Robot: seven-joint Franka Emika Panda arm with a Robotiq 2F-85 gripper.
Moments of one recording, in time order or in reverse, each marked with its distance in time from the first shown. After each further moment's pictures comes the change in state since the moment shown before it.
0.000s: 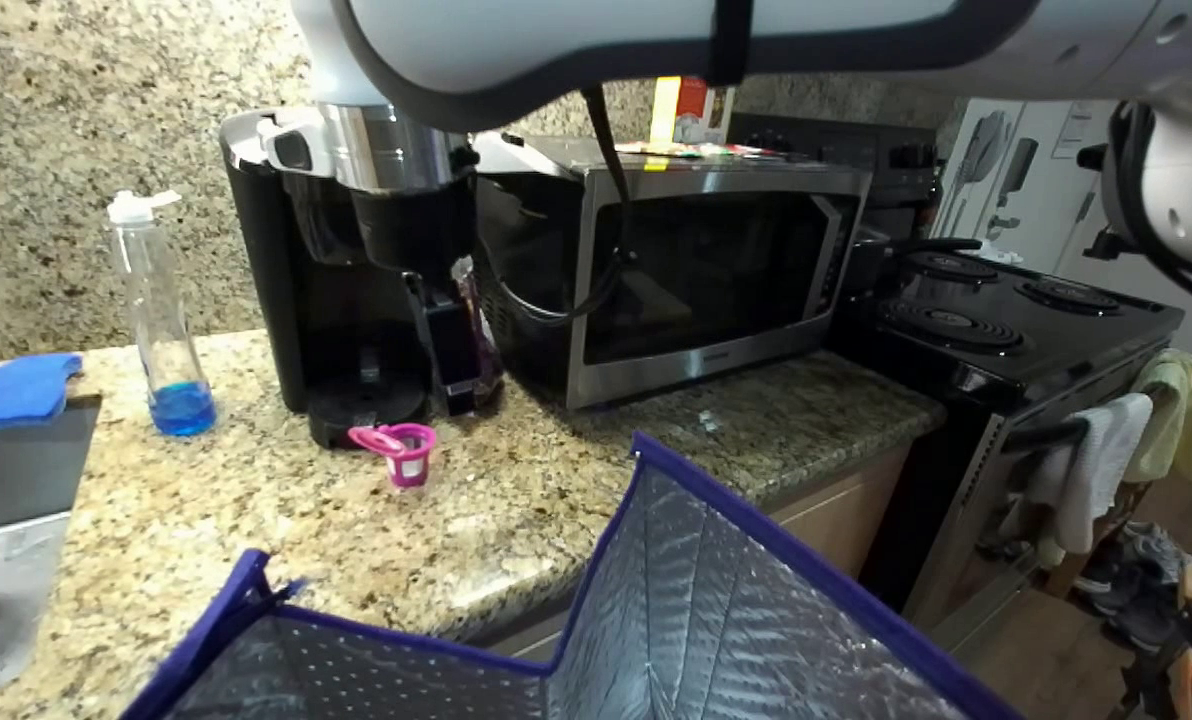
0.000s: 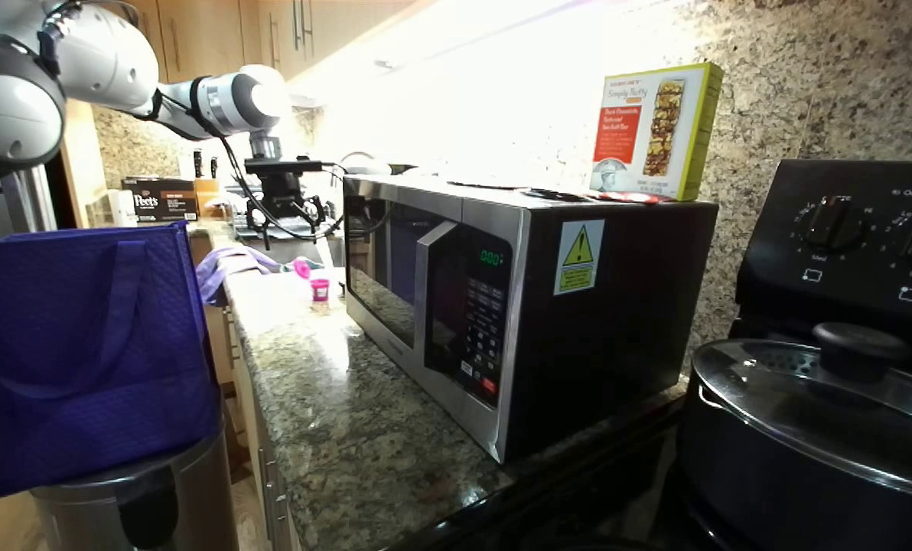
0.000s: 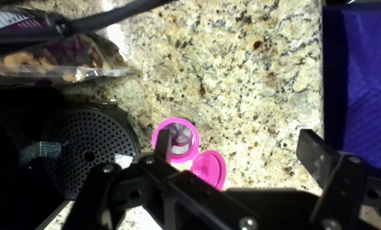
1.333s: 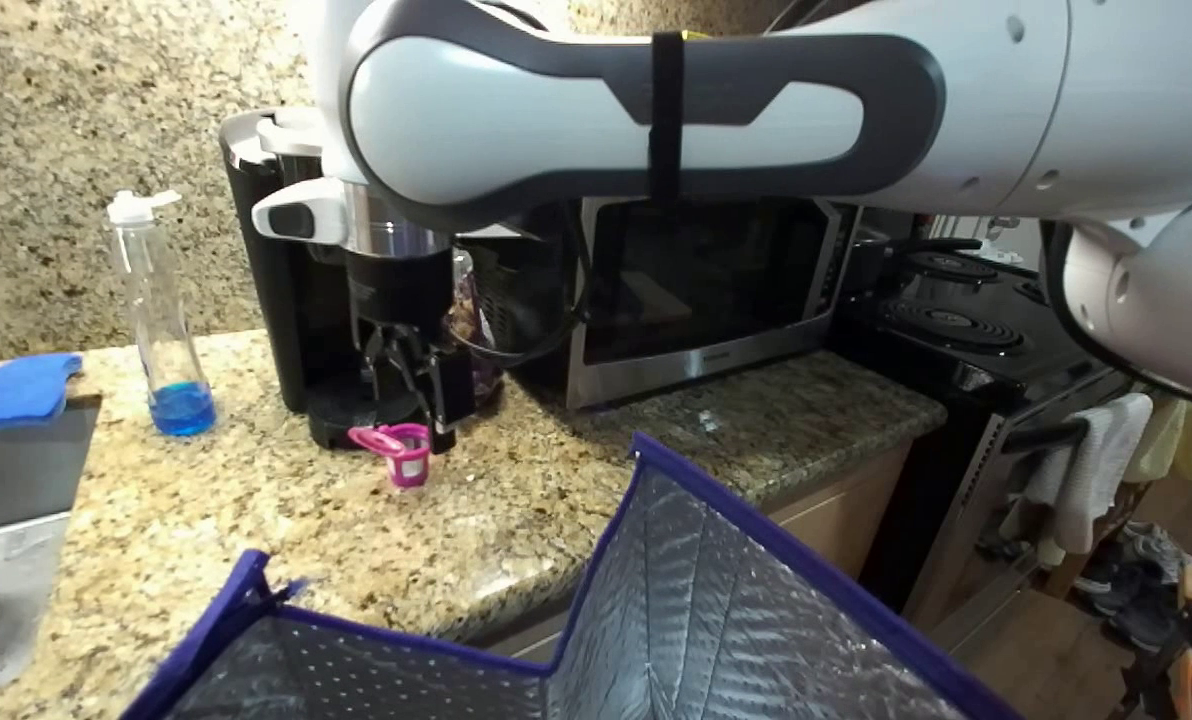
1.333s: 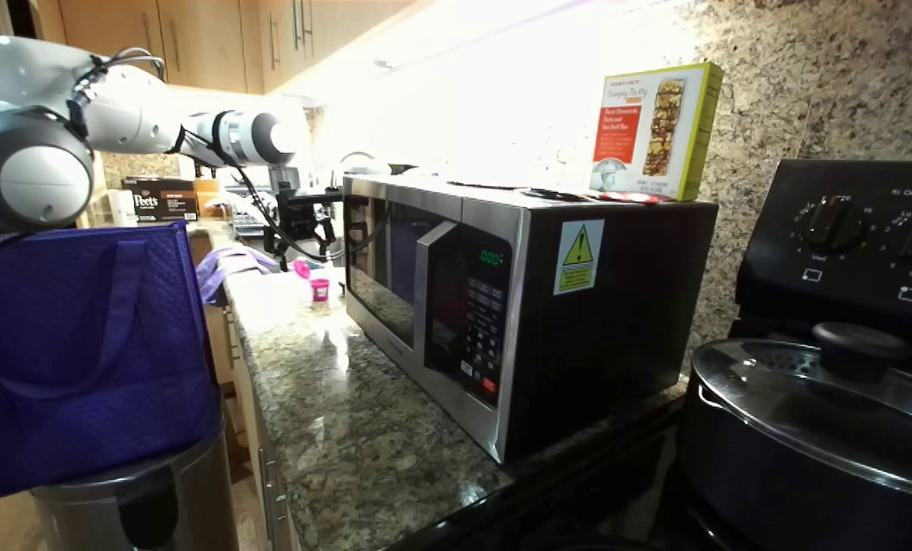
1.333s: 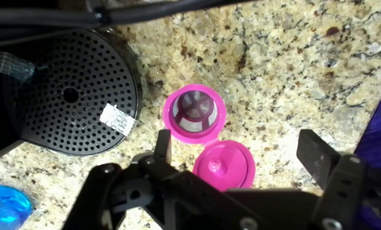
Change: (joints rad) arm -0.005 0.182 -0.043 0.186 0.117 0.095 -0.411
